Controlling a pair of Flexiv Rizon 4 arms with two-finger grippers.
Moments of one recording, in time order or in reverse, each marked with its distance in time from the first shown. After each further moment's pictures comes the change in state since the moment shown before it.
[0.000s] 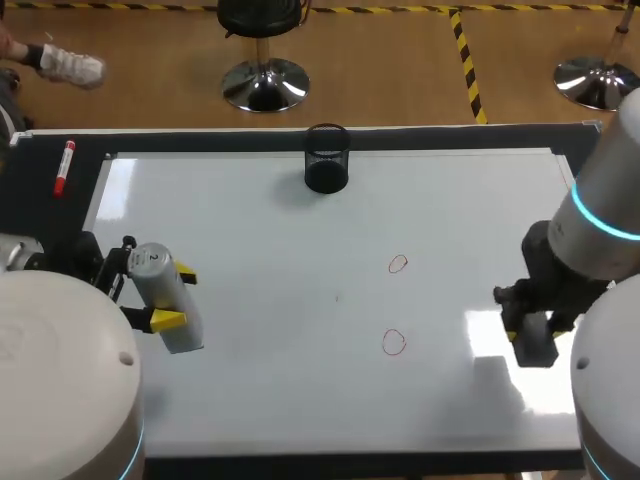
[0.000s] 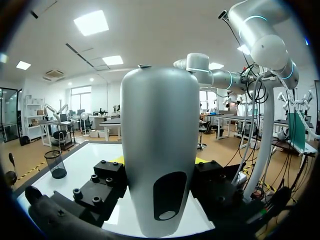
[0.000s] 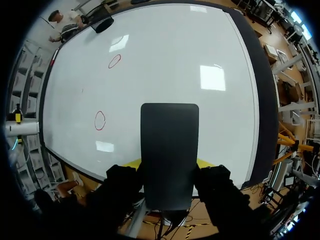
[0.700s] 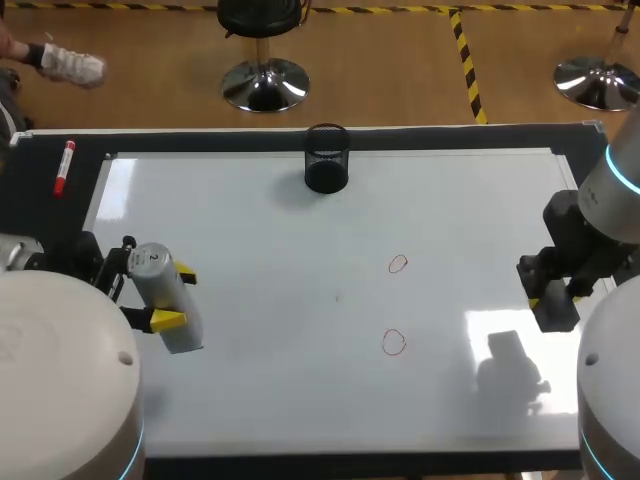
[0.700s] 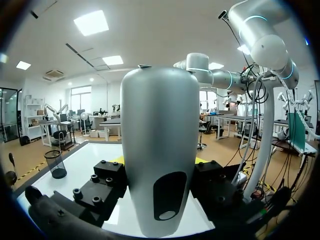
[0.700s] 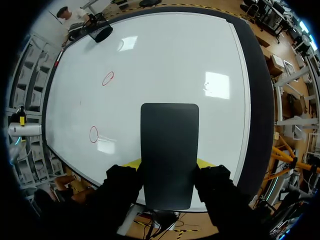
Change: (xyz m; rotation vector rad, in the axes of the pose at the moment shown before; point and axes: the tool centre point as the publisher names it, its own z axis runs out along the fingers) left arm 0.000 0.000 0.000 0.000 0.000 0.000; right arm -0.044 0.051 -0.007 -0.018 0.043 -0.083
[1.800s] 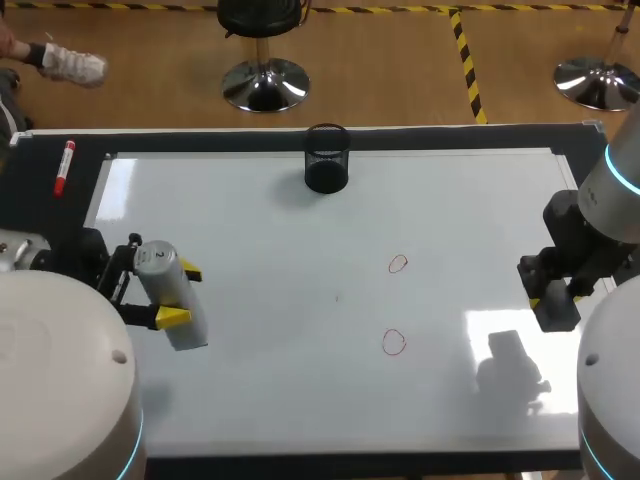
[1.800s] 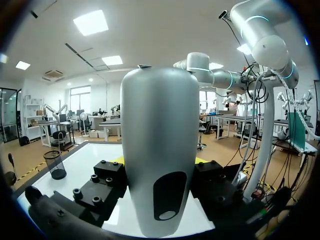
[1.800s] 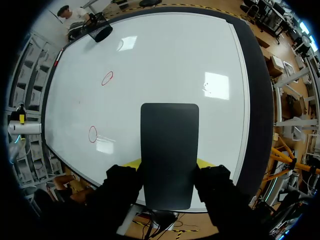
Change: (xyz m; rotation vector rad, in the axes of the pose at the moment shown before) left arm -0.004 0.002 0.003 0.002 0.005 0.001; right arm -0.001 0.002 -0.001 -0.002 -0.006 -0.007
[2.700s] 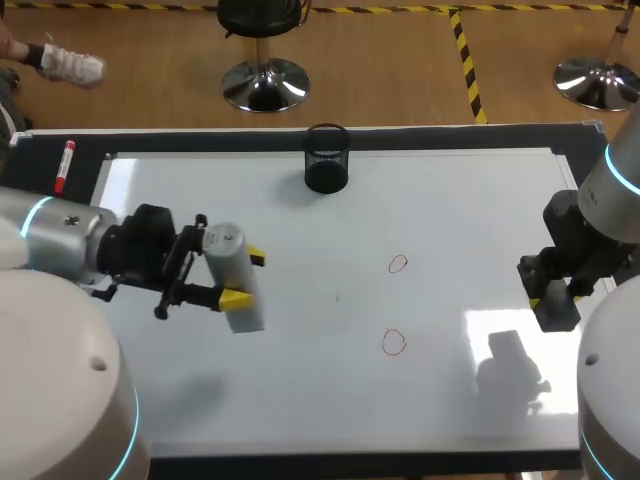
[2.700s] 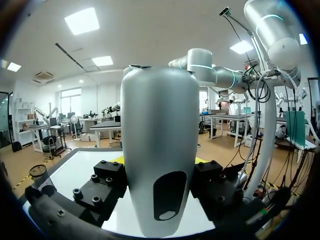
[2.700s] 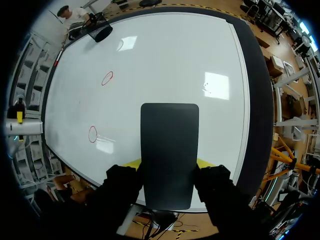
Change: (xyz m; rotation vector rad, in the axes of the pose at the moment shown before) left arm -0.024 -0.015 0.071 0.005 0.086 0.025; right arm 0.000 0.000 0.000 0.000 0.000 0.000
